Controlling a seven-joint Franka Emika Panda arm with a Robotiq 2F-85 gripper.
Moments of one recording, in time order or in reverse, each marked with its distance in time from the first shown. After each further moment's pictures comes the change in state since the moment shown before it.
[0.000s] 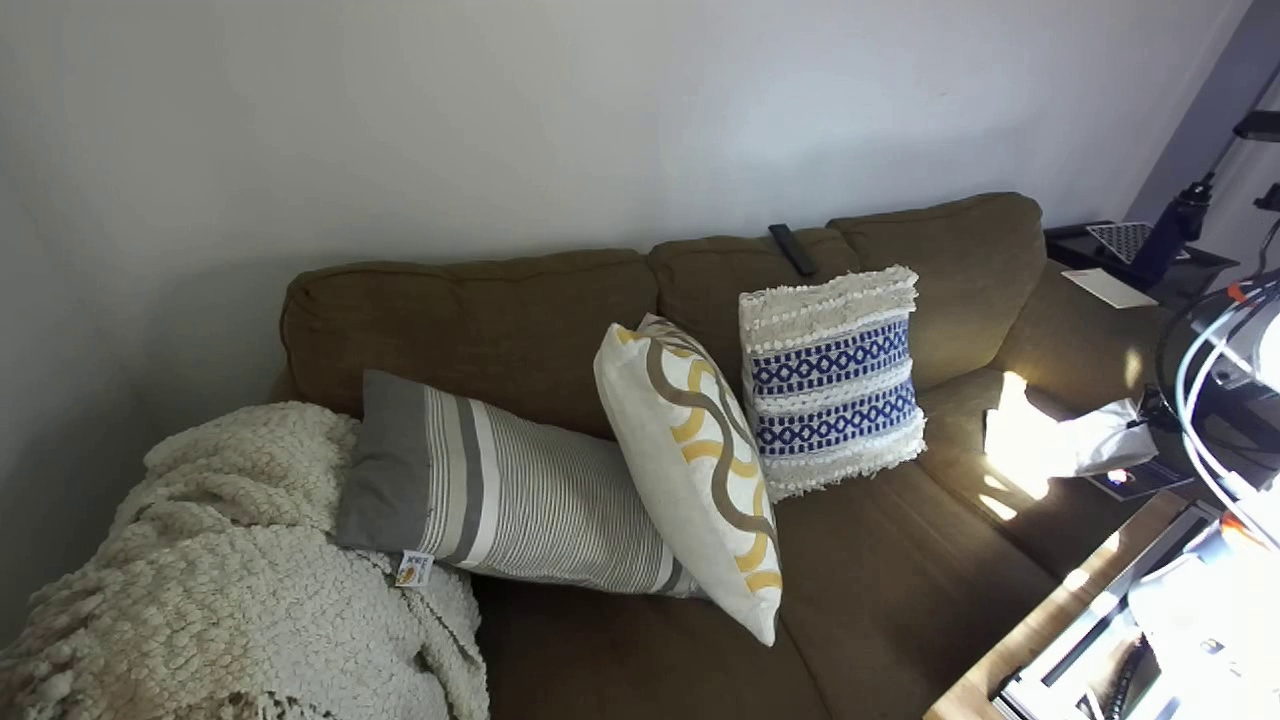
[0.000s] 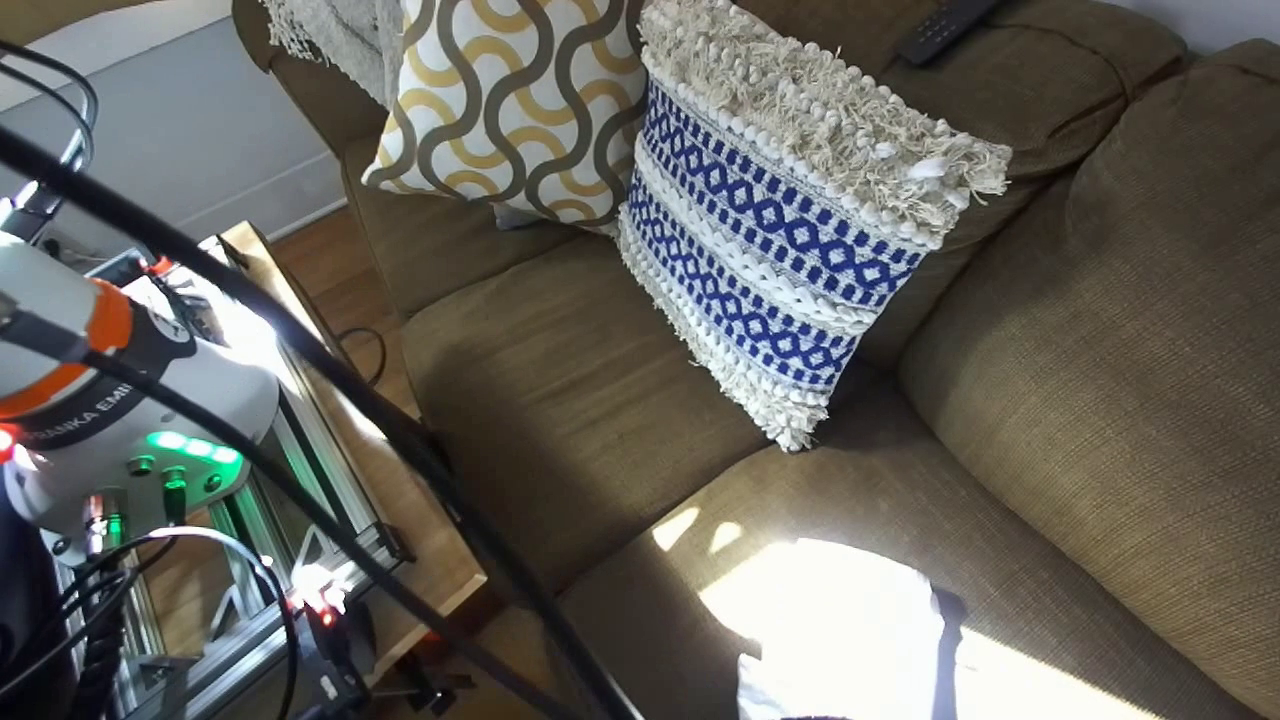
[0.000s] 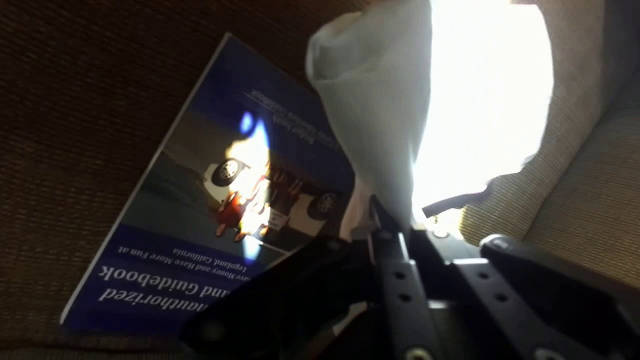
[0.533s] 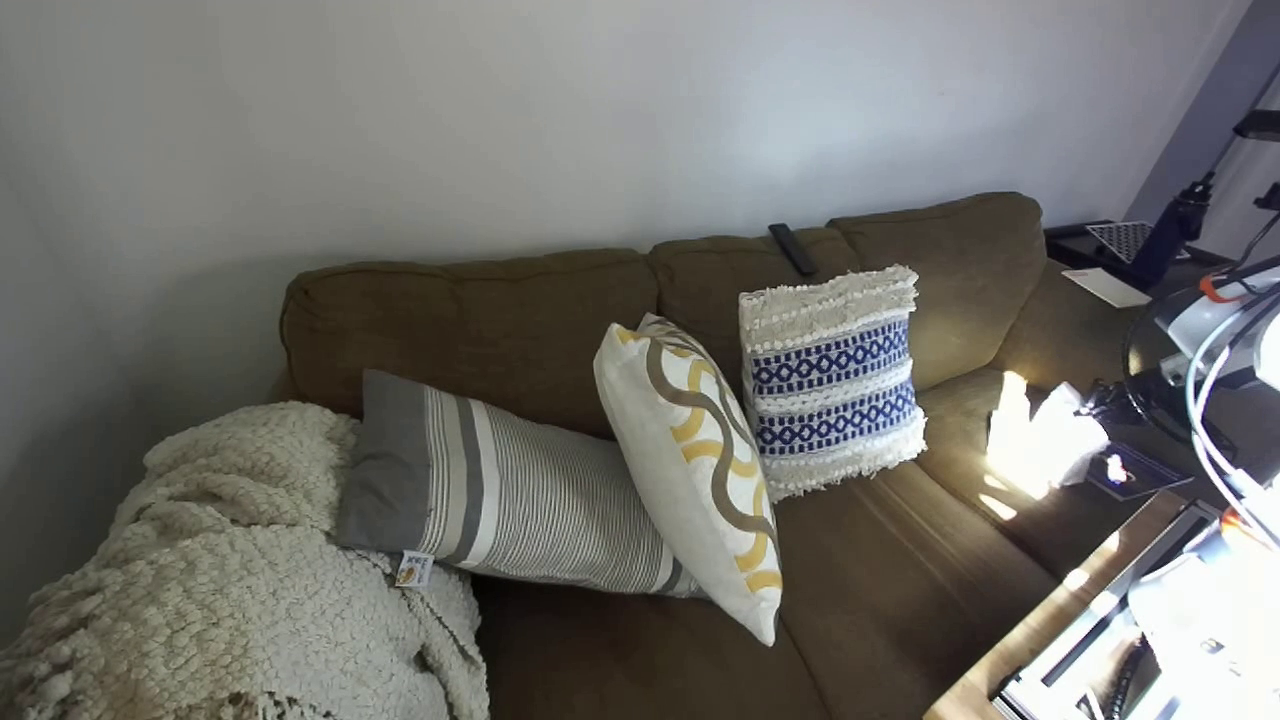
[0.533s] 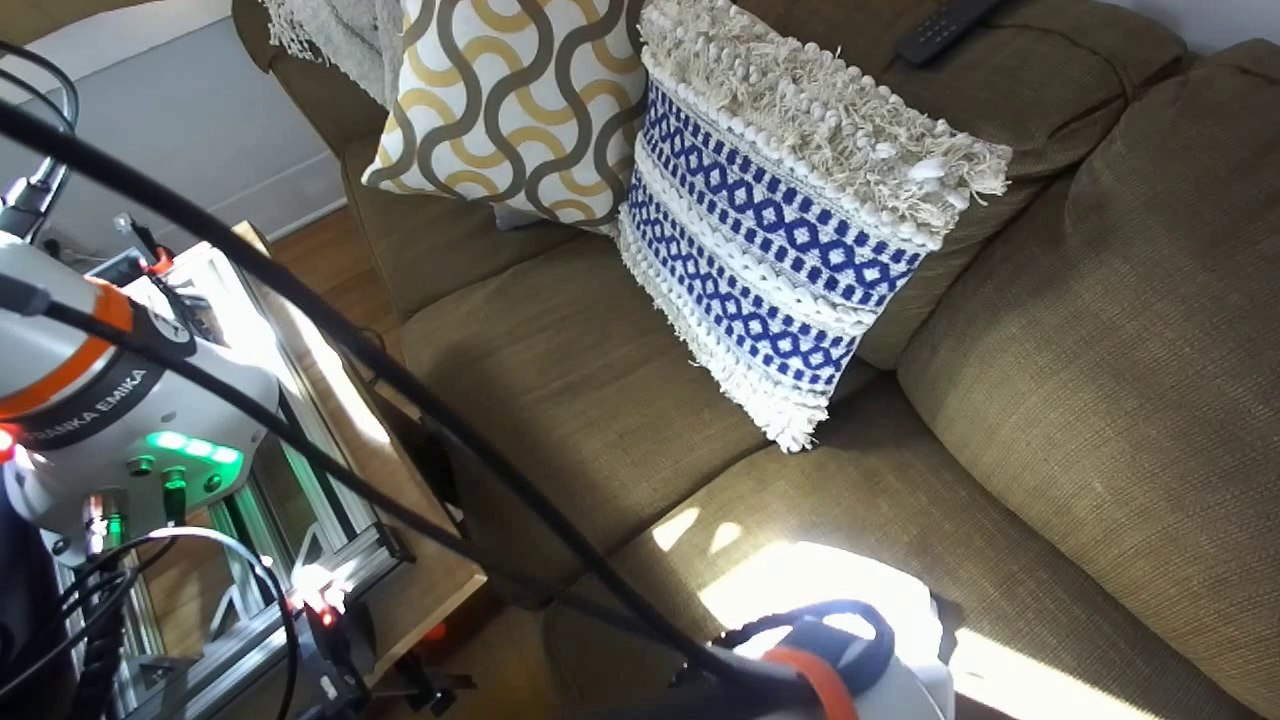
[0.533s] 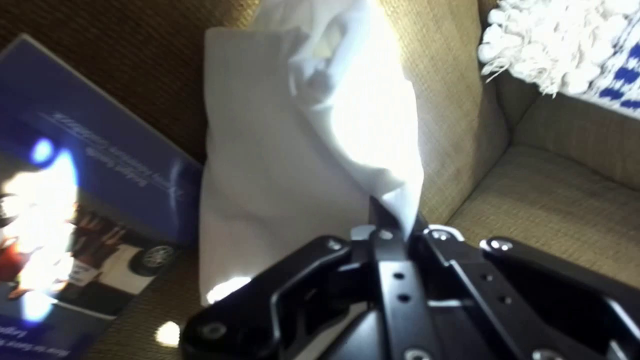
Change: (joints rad) arm -0.040 0.021 0.142 -0.098 0.030 0.004 -0.248
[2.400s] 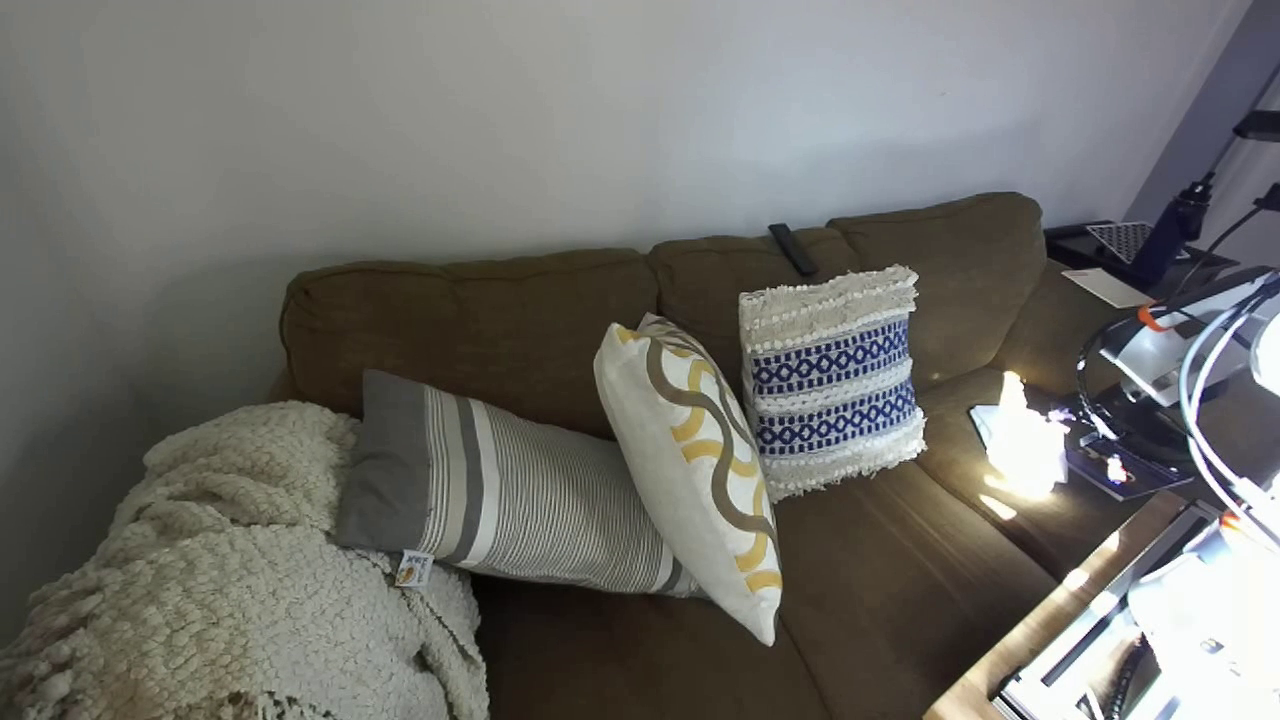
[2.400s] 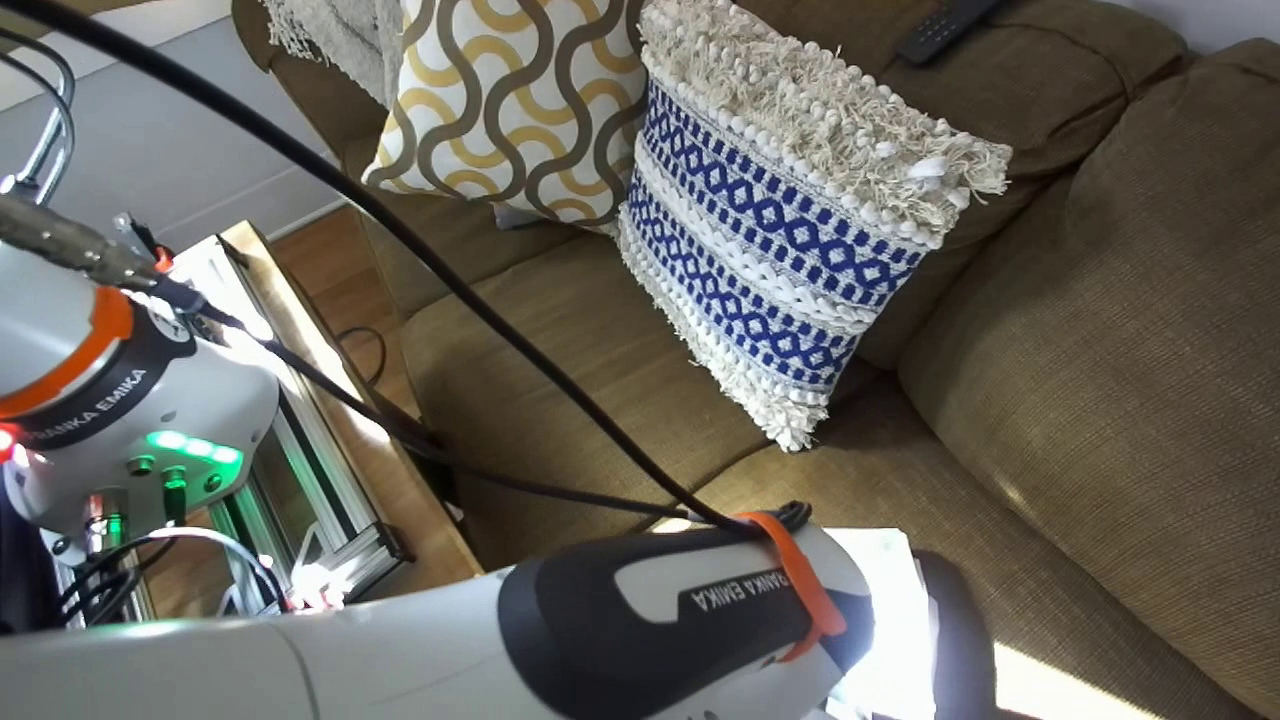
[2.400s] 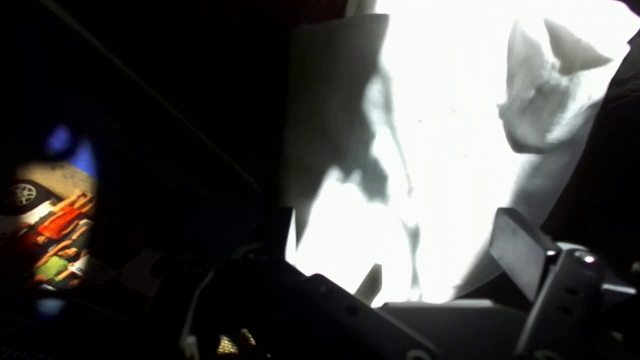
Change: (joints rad) arm 0.120 0.097 -0.062 0.012 -0.152 0.272 0.094
